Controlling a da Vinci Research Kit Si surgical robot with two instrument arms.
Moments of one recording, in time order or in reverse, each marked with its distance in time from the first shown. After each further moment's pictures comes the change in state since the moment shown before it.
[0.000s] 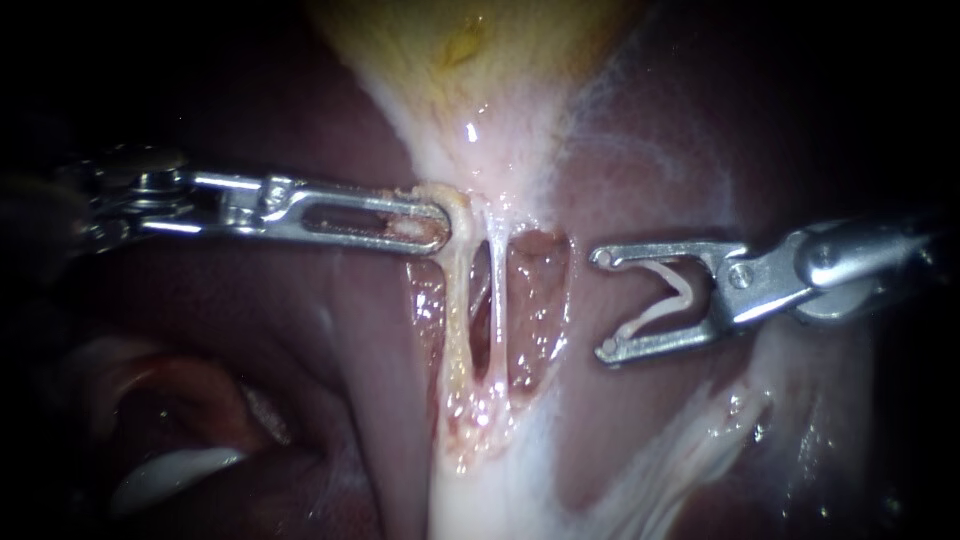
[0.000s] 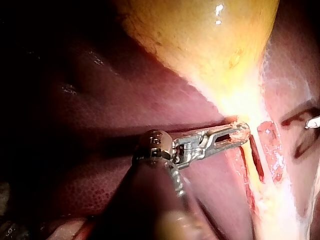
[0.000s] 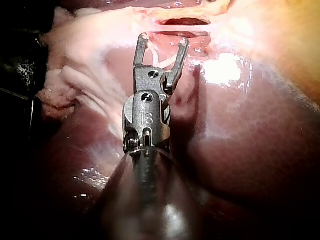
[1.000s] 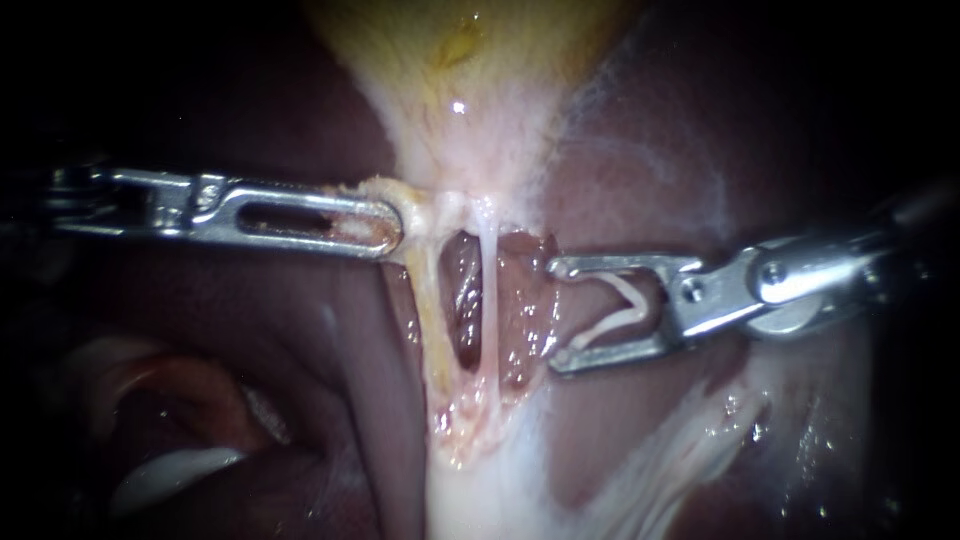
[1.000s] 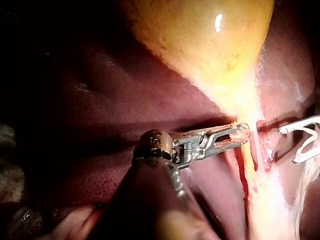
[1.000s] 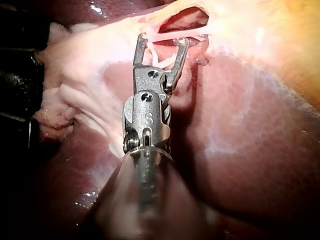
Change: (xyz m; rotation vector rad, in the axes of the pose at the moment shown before) right arm 0.000 -0.001 0.007 0.013 0.006 0.043; left arm -0.001 -0.006 -0.006 0.011 -0.002 -0.030
